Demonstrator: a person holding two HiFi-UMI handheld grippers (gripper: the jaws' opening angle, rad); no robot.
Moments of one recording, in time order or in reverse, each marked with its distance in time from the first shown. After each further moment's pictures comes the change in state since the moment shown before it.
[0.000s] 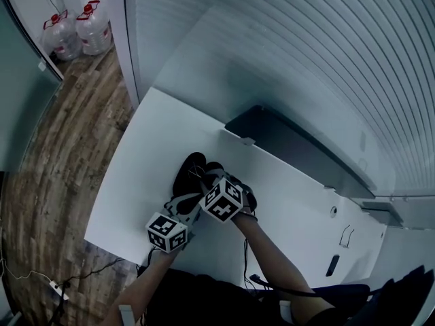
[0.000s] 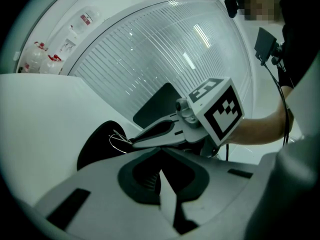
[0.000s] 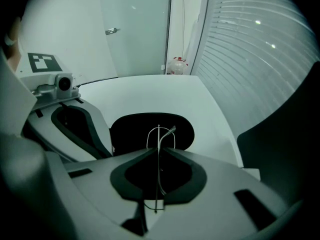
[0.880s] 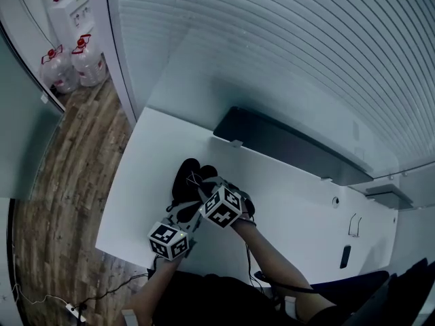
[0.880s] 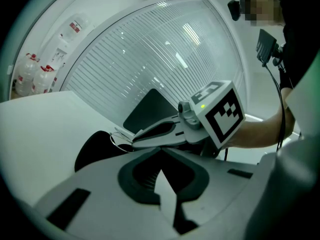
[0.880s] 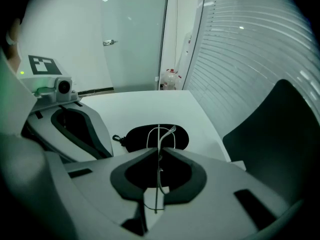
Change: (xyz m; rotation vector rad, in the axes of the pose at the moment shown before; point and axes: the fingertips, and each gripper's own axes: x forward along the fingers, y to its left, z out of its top) left arm -0.024 -0.029 0.013 0.088 -0.006 -0.022; right arm -0.039 0.013 0.014 0.057 -0.120 -0.087
